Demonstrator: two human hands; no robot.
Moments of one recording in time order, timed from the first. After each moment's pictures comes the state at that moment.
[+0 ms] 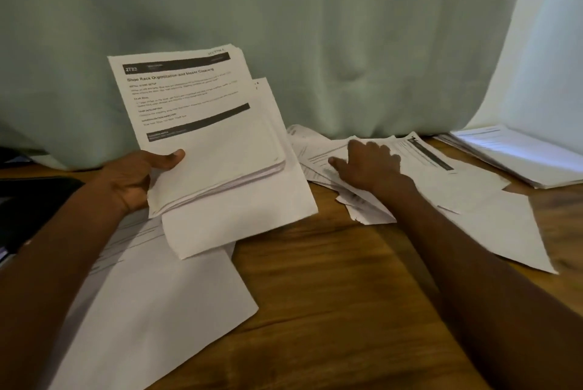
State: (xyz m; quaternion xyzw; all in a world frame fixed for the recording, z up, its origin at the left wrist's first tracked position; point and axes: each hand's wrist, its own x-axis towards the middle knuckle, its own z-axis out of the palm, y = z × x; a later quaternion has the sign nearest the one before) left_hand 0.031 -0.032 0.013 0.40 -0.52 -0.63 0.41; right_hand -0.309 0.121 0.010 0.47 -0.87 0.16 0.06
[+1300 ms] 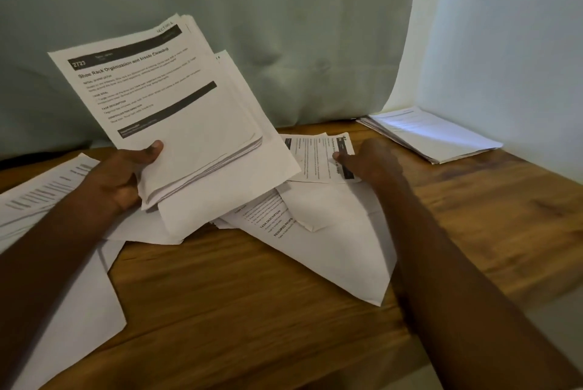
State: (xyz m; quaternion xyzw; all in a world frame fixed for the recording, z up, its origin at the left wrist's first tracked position) left_hand -0.109 -0.005 -0.018 0.29 -0.49 -0.69 0.45; right_hand -0.453 0.213 -0.012 0.31 -0.91 0.28 -0.01
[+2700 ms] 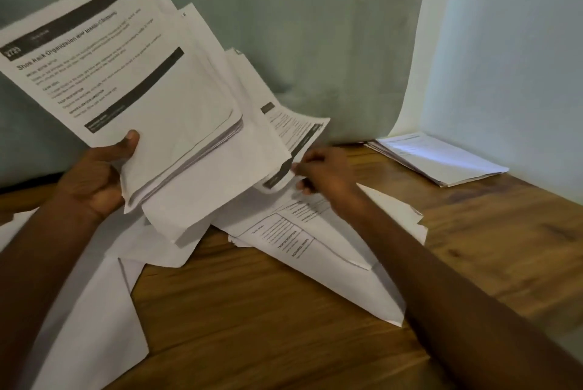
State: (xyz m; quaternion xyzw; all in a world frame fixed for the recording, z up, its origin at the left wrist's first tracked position) left_hand -0.064 0.003 0.027 0.22 -0.45 -0.71 0.50; right_hand -0.354 0.186 0.009 0.42 -0.66 0.61 -0.17
